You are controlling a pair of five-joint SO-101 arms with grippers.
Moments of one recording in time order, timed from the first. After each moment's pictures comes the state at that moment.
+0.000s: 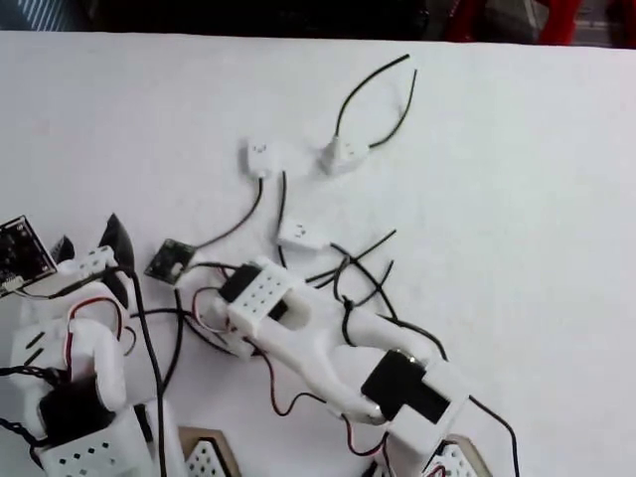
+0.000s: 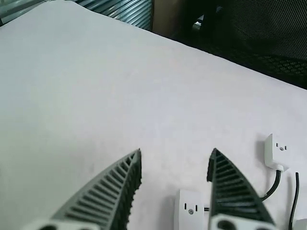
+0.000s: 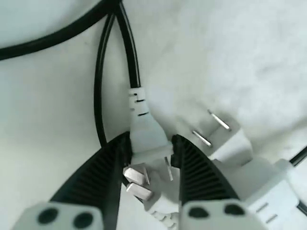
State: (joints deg) left arm -26.3 -86.0 67.3 54.7 7.6; right arm -54.3 10.2 23.2 57.9 13.6
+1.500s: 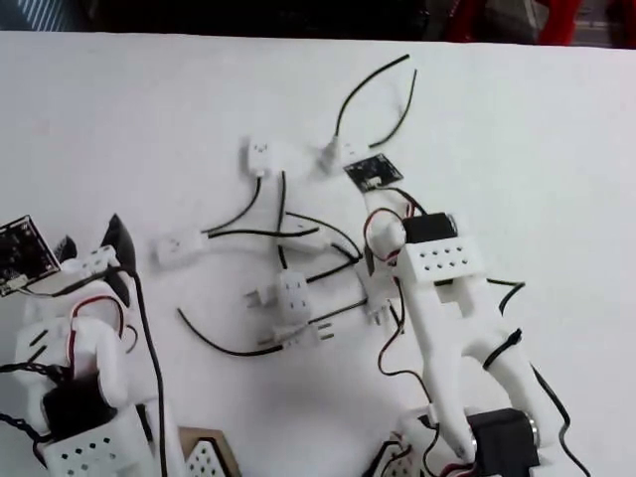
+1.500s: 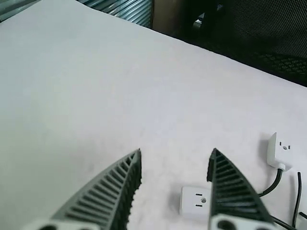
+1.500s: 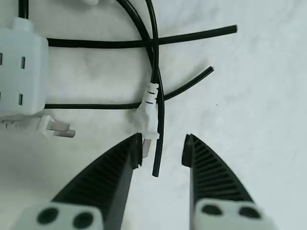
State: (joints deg) left arm -26.4 -86.0 70.0 52.2 7.6; right arm -13.8 -19.3 36.7 73.0 14.5
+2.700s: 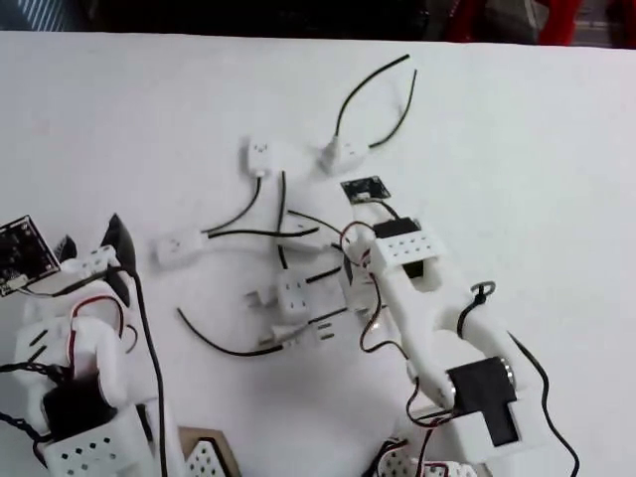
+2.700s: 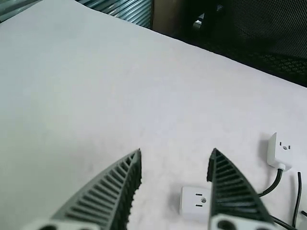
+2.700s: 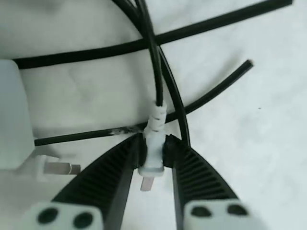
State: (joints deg) left arm -26.4 -86.0 70.0 52.1 7.6; right arm -17.8 -4.0 39.2 63.1 0.9
